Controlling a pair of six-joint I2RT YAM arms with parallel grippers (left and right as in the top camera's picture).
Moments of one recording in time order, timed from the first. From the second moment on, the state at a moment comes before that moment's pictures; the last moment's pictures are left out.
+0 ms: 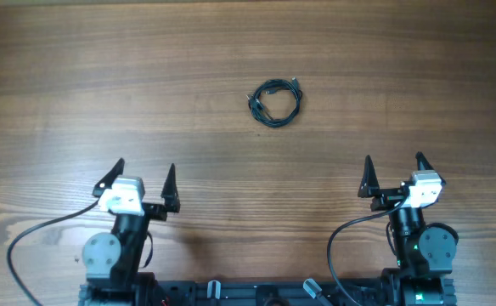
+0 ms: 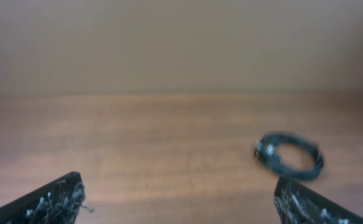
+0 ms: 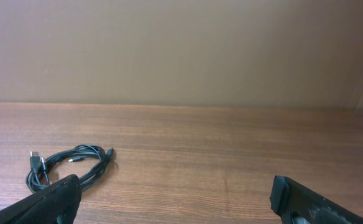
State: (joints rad) left arm -0.02 0.02 0.15 -0.21 0.10 -0.04; right arm -0.01 0.02 0.01 0.00 -0.06 0.00
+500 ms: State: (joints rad) left arm -0.02 0.34 0.92 -0.74 0.08 -0.10; right arm -0.01 0.02 0.01 0.00 -0.06 0.00
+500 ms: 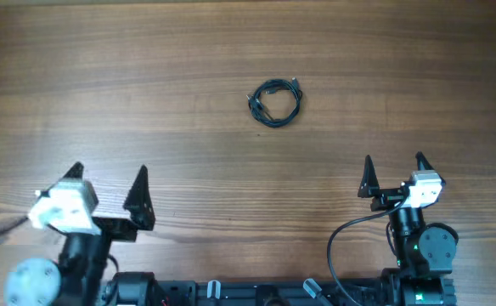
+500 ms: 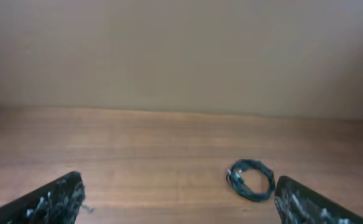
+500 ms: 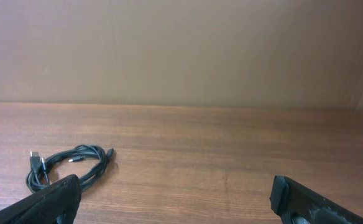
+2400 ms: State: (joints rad) left arm -0.02 0.85 1.34 -0.97 0.08 -0.10; right arm -0.01 0.11 0.97 -0.85 -0.07 0.18
